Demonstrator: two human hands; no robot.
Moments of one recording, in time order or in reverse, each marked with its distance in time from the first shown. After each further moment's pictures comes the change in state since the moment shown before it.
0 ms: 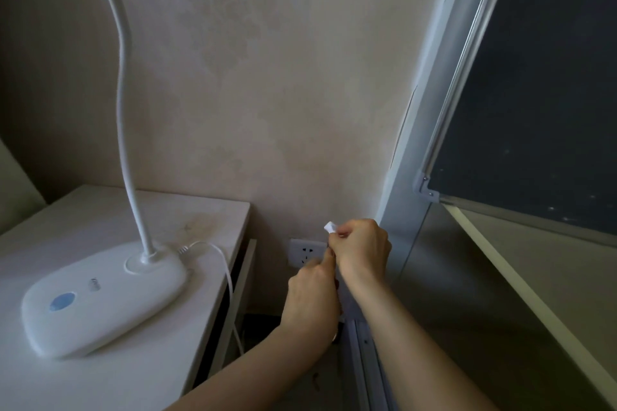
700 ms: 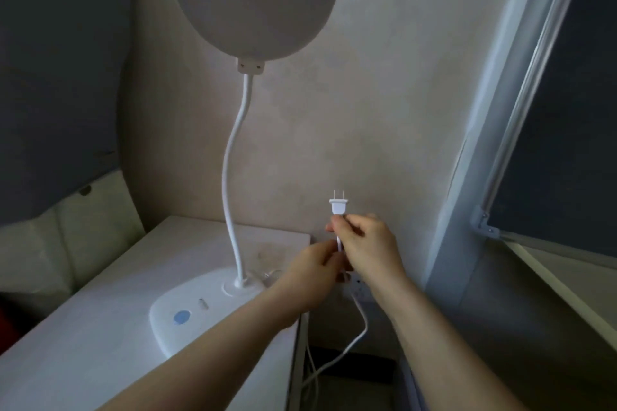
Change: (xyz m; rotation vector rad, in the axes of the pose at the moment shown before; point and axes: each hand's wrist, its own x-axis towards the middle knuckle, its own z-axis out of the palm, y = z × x) left_hand -0.002 -0.065 -0.123 -0.640 -0.017 -0.055; right_hand -0.044 -0.110 0.000 0.354 -0.177 -0.321
